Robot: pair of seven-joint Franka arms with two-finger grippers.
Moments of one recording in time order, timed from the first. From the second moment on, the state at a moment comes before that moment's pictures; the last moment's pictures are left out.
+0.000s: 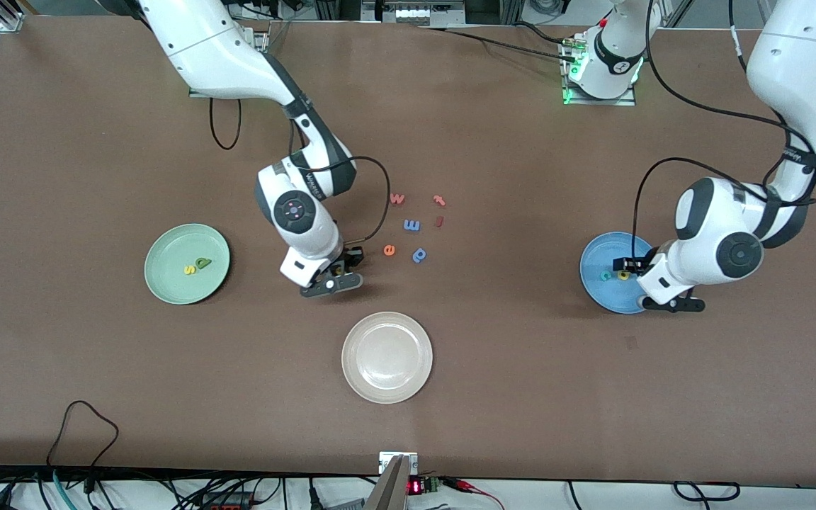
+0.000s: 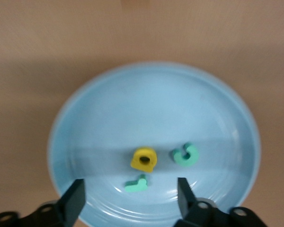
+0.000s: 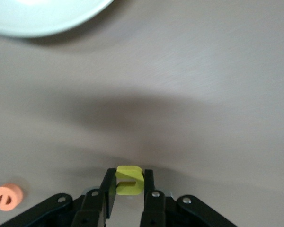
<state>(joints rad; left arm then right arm) 0.36 0.53 -0.40 -1.88 0.25 2.17 -0.15 0.54 0.69 -0.02 -1.67 0.06 2.37 0.26</state>
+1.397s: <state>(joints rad) -0.03 0.22 0.05 -1.41 -0.01 1.71 -0.09 0.00 0.47 -0.02 -1.88 0.06 2.09 -0.32</state>
